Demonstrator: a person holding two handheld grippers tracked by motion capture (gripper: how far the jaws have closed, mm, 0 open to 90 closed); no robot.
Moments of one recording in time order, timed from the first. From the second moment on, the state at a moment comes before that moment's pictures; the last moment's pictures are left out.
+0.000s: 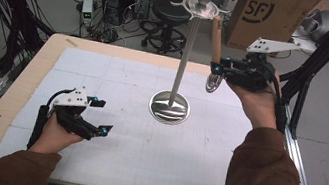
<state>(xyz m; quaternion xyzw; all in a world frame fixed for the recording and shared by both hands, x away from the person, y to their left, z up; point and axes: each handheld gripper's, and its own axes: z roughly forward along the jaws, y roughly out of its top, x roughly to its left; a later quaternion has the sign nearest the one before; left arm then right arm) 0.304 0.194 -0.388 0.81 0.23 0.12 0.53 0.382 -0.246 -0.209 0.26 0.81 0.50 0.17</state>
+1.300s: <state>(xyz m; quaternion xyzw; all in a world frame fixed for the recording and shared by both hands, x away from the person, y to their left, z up) 0.304 0.194 -0.388 0.81 0.23 0.12 0.53 0.375 -0.243 -0.209 0.26 0.81 0.50 0.18</state>
